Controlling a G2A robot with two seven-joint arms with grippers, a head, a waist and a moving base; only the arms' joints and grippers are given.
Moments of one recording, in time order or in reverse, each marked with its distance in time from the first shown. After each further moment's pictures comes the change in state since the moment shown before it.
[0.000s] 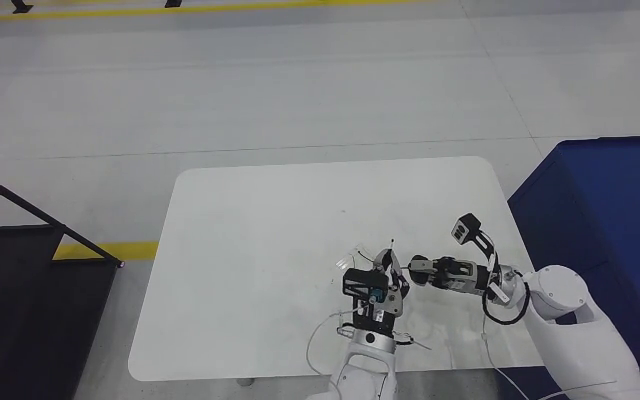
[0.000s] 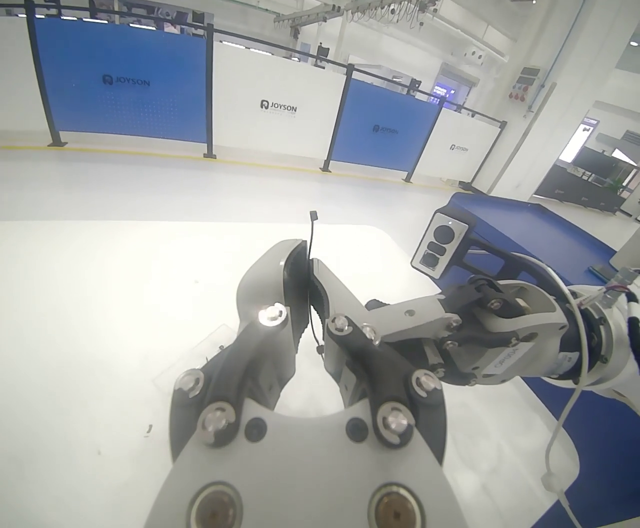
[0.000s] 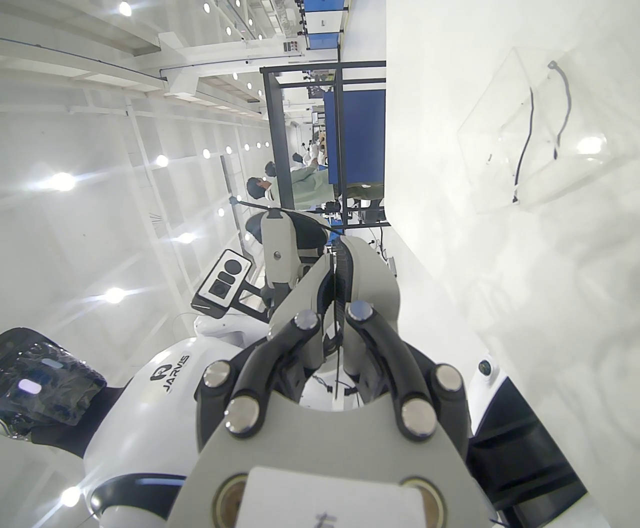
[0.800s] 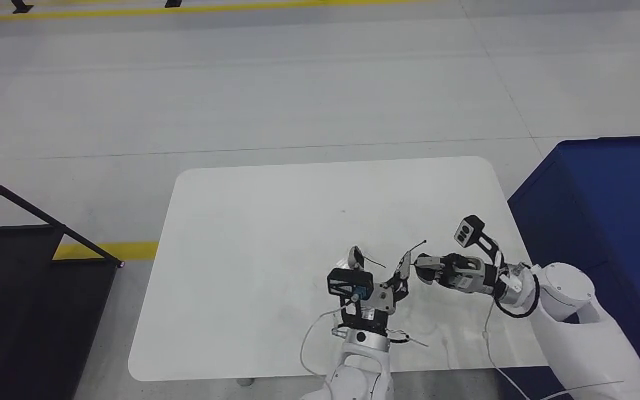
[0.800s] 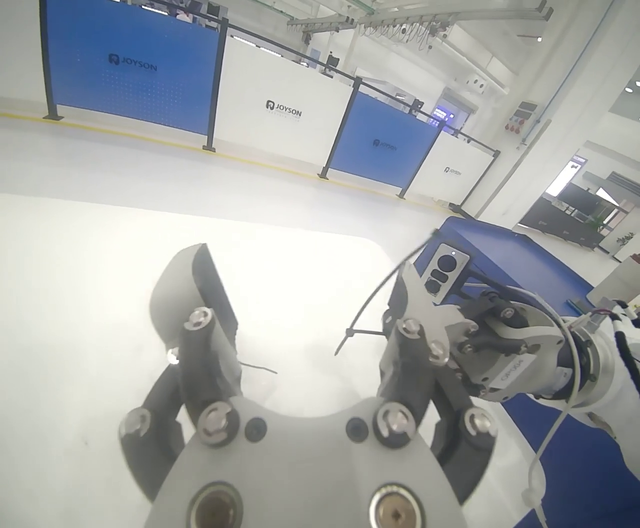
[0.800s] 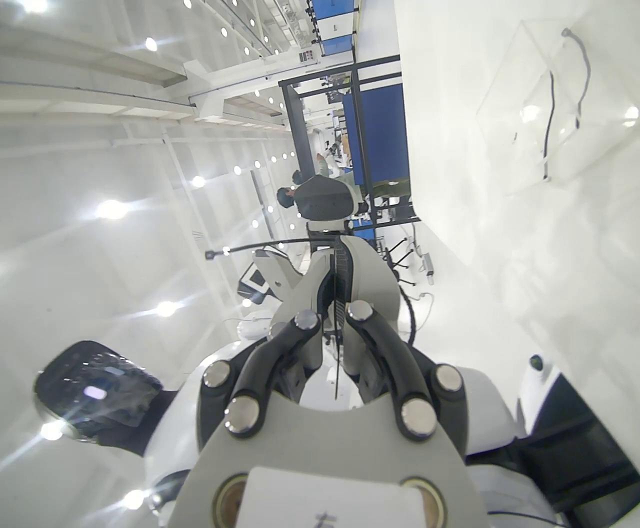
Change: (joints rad) left arm 0.023 0.013 -0.021 -0.034 -0.099 -0.009 0.076; right arm 0.014 0.006 0.022 0.033 0.130 0.228 0.039
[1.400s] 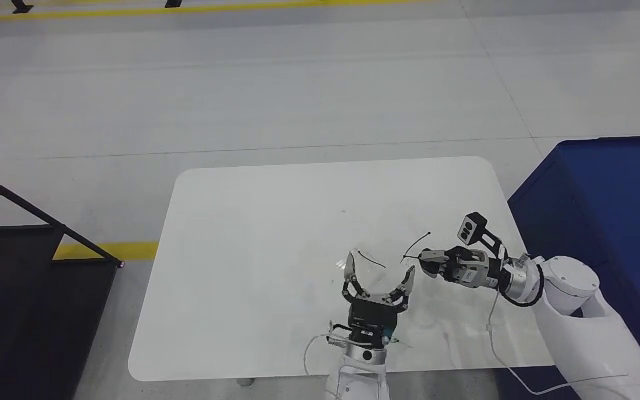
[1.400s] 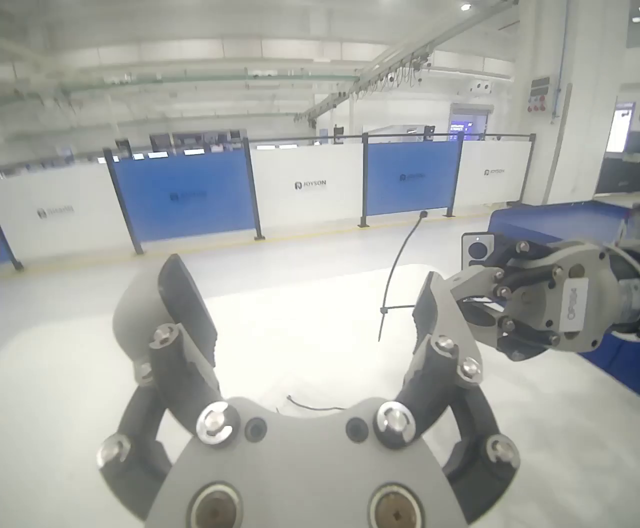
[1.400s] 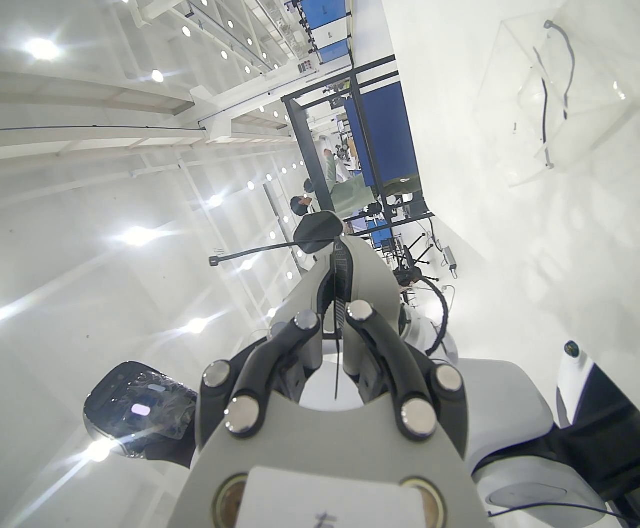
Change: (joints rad) left arm -0.017 0.007 0.029 0.155 0.458 0.141 0.093; right arm 0.021 0.003 0.007 0.016 0.006 0.063 -0.011
